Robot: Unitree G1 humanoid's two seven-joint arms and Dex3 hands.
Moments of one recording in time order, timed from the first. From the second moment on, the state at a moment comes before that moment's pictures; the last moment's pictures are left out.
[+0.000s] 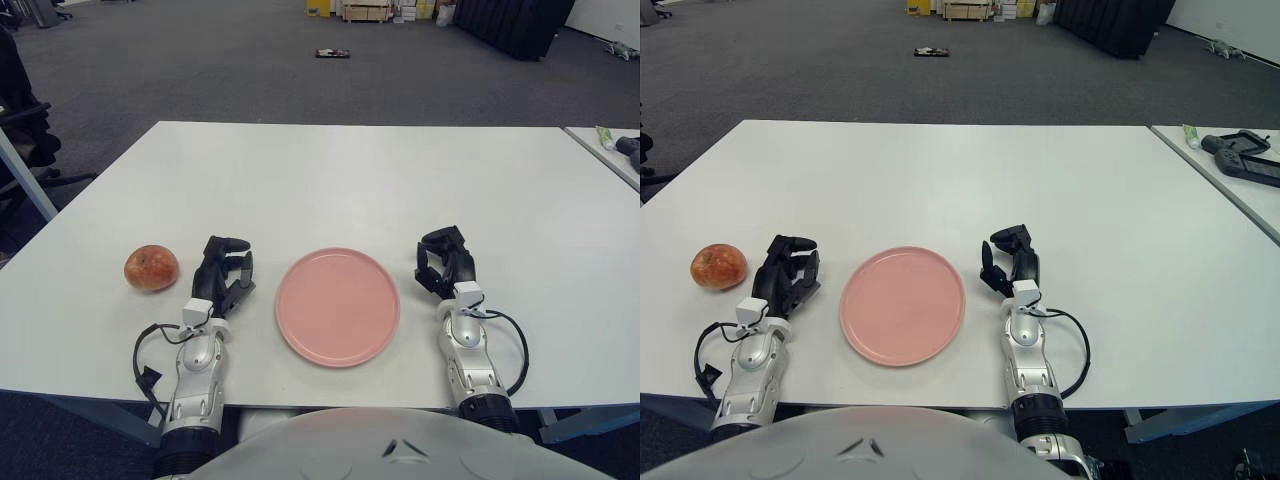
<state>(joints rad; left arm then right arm) 0.24 0.00 0.12 0.16 0.02 -0.32 0.08 0.07 0.05 -0.03 0.35 -0.12 -0.39 -0.24</state>
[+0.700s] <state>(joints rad) 0.23 0.01 0.05 0.17 0.69 -0.51 0.89 0.07 0.05 -0.02 0.35 -0.13 -0.39 -0.24</state>
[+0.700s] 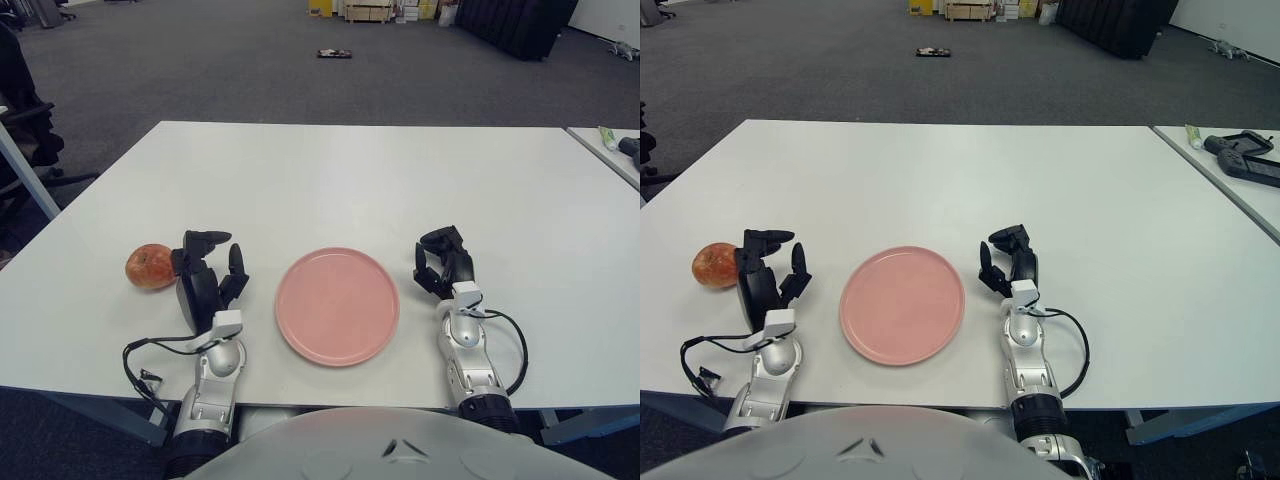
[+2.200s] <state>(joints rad) 0.10 0.08 0.15 0.23 0.67 0.27 0.91 0.08 0.05 -0.03 0.35 -0.13 -0.38 -0.24</state>
